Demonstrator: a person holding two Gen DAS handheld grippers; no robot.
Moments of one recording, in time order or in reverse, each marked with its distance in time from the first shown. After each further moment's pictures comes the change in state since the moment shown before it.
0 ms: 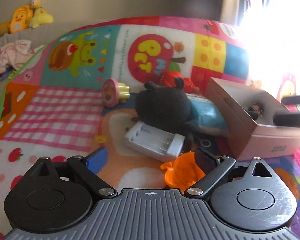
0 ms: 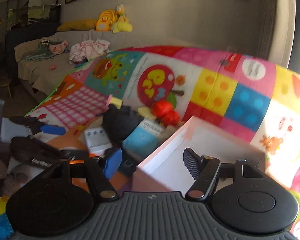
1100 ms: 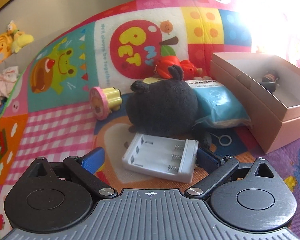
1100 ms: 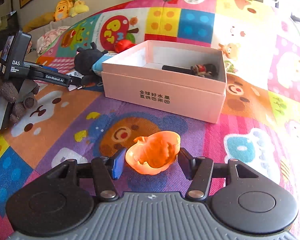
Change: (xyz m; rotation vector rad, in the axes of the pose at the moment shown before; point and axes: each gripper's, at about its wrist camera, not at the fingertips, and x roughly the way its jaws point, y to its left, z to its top) left arm 0.056 -0.030 0.016 0.269 0.106 0.050; right arm -0.052 -0.050 -0.134 0.275 0.074 -0.164
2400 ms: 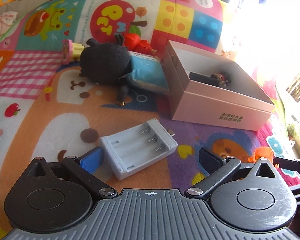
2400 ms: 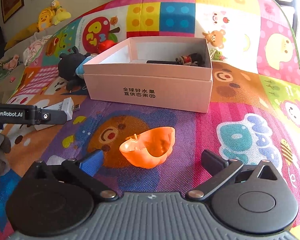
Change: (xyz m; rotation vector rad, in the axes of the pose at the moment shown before) left arm -0.064 -0.069 -0.036 -0.278 0.078 -0.158; right arm 0.007 -0.003 0.000 0.077 0.014 -0.045
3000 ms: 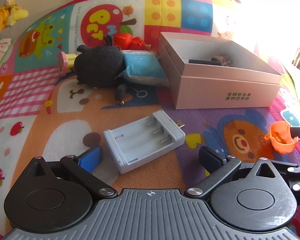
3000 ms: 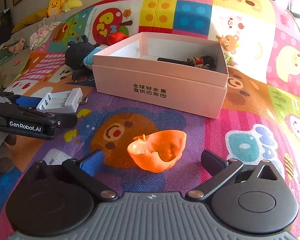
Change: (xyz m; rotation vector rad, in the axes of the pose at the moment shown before) left arm 0.005 -0.013 -0.014 0.168 0.000 0.073; right arm 0.008 0.012 0.006 -0.095 0.009 0.013
